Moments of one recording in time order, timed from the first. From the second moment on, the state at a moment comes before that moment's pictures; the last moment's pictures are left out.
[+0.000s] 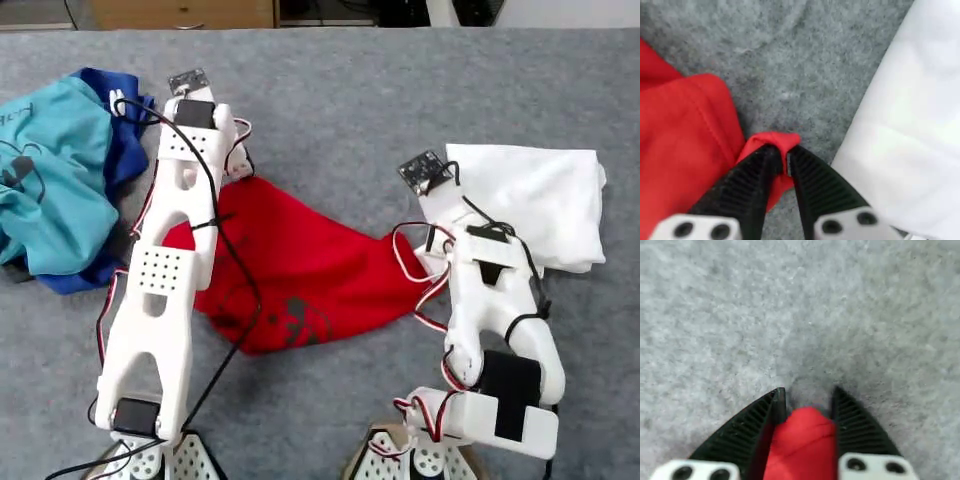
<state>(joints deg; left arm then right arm) 4.1 71.0 -84.3 100.1 19.6 9.8 -5.7 49.5 33.2 34.9</state>
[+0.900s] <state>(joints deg) -5.5 35.7 -82.5 100.2 22.8 2.0 -18.0 40.6 33.2 20.9</state>
